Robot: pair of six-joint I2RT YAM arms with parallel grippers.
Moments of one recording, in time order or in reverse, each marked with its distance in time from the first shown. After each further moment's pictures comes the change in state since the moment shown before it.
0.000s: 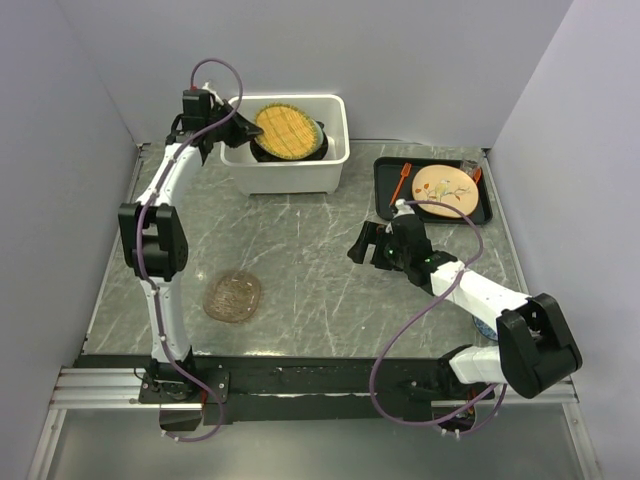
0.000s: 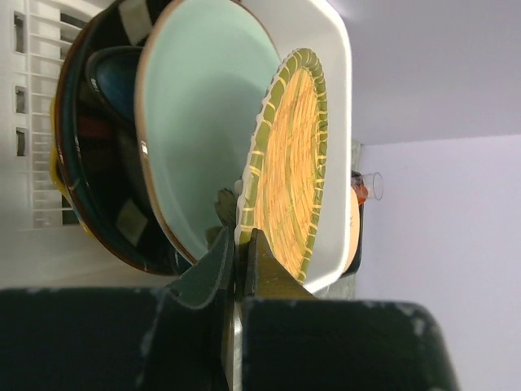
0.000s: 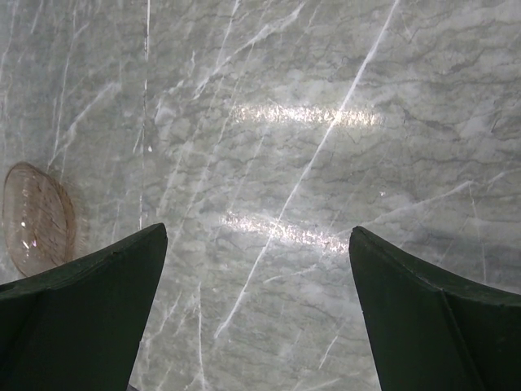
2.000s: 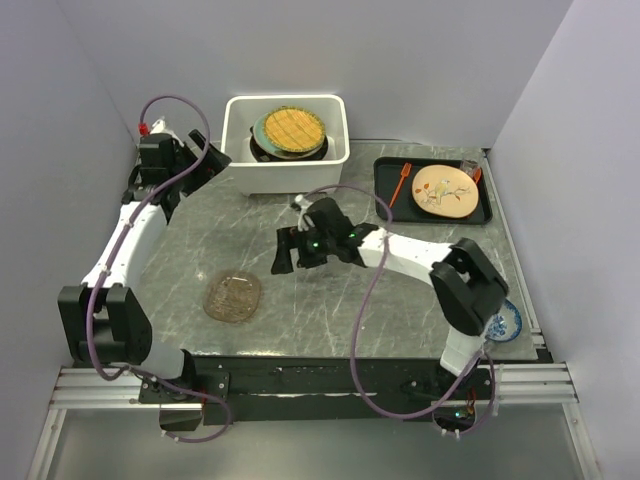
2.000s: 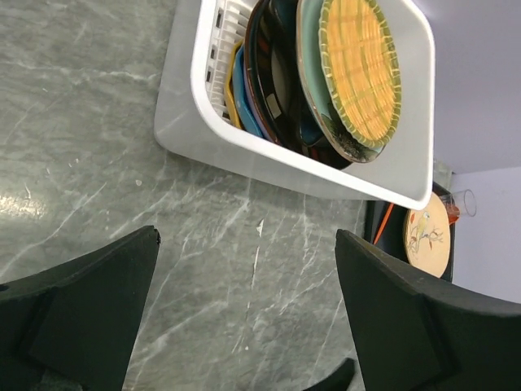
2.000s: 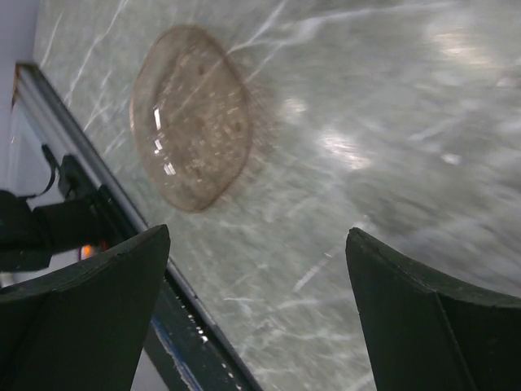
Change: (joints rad) left arm 0.066 -0.682 -0.739 0.038 -0.280 0.163; right arm 0.334 0.460 0.510 -0.098 -0.280 -0.073
